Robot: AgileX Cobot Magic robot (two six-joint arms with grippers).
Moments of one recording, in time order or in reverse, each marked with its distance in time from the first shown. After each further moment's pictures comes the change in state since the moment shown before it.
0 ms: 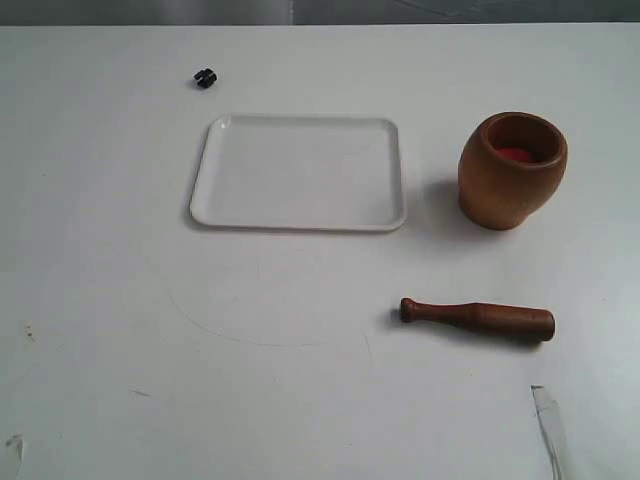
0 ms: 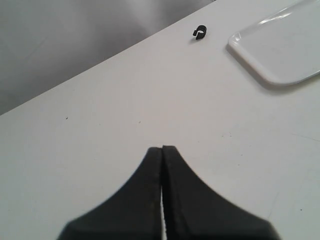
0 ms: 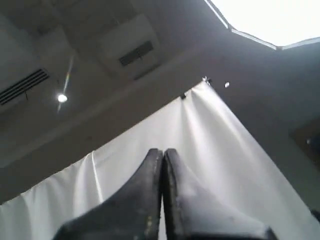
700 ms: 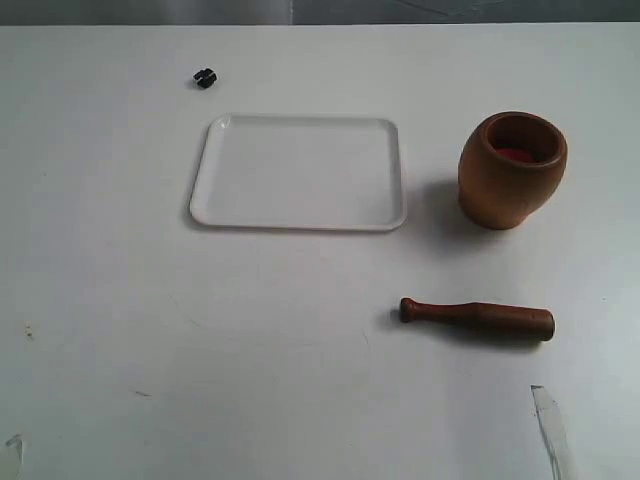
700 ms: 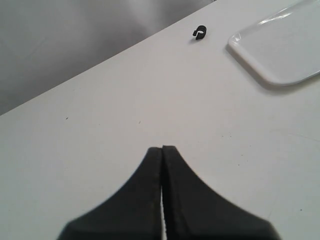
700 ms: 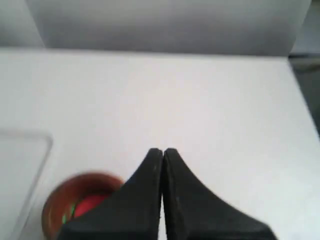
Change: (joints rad) left arm 0.000 0.000 0.000 0.000 0.000 0.000; right arm 0.007 1.188 -0.888 -0.204 1.184 -0.355
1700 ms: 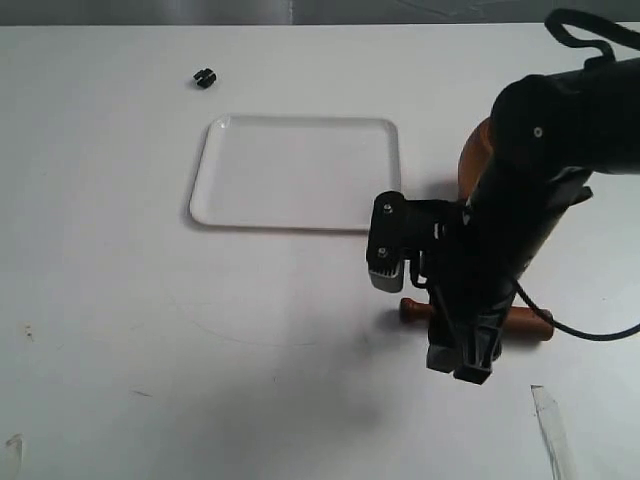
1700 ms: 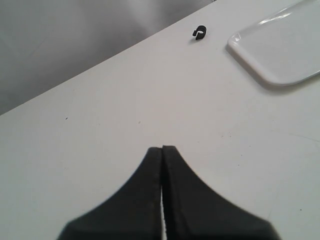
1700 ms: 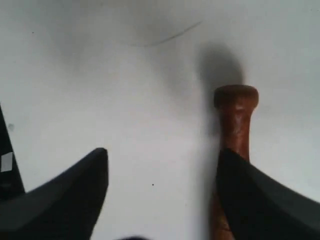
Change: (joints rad) left arm 0.000 0.000 0.000 0.000 0.000 0.000; right arm 0.580 0.493 0.016 0.221 0.512 -0.895
